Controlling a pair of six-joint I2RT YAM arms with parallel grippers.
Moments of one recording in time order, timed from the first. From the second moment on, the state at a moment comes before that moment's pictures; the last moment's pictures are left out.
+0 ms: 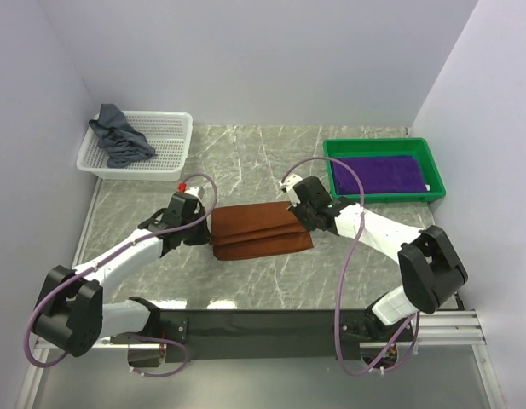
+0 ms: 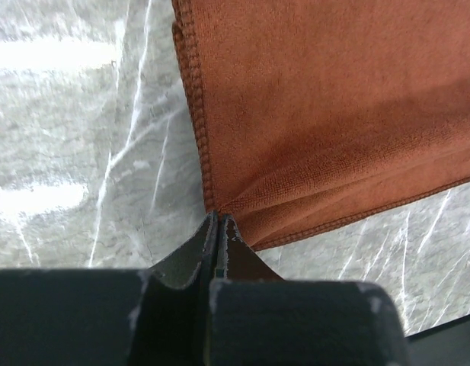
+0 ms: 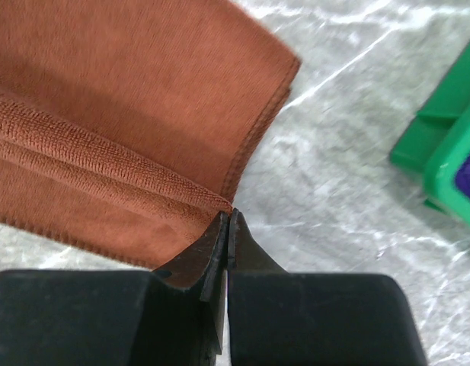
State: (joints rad) left arm -0.43 1.21 0.65 -0.31 0.03 -0.52; right arm 0.61 1.50 0.93 -0.37 0.19 -0.16
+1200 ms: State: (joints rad) left arm -0.49 0.82 0.51 -0.36 0.11 -0.69; right arm 0.65 1.30 0.94 -0.59 0.10 0.09
